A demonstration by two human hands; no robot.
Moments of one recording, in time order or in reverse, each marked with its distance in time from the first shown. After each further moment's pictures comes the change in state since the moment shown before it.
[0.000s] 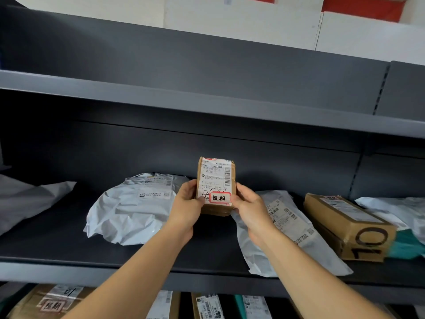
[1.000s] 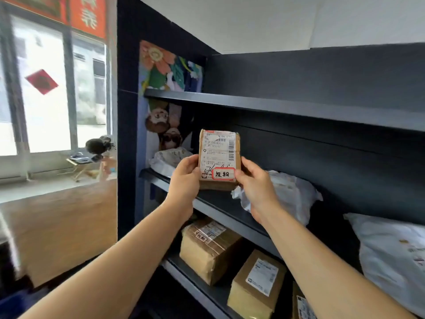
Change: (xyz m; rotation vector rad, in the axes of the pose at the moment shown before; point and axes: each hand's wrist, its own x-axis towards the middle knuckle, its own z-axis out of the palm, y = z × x) left_hand -0.173 0.095 -0.166 0.104 0.678 0.259; right_hand -0.132 -0.089 0.167 0.189 -0.599 -0.222
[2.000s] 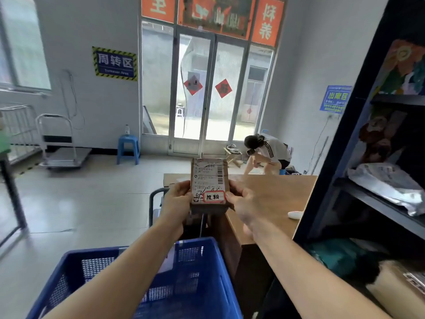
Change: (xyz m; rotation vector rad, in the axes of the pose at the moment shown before) left_hand -0.150 0.077 -0.460 0.083 0.704 -0.092; right_hand -0.191 -0.034 0.444 0.208 -0.805 0.233
